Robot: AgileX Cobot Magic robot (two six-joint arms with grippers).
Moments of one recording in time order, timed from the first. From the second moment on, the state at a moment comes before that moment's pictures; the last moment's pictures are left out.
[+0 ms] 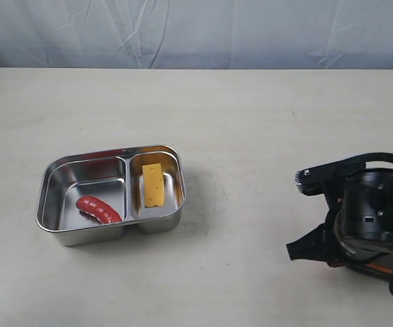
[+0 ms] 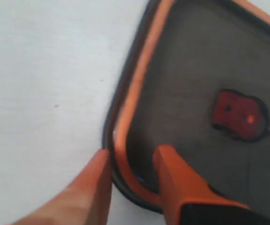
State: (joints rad) left arm 0.02 0.00 0.00 0.00 0.35 -0.04; right arm 0.83 1.61 -0.52 -0.77 0.62 1.16
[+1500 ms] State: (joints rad) left arm 0.02 0.00 0.00 0.00 0.35 -0.04; right arm 0.83 1.45 -0.53 -0.79 0.44 1.16
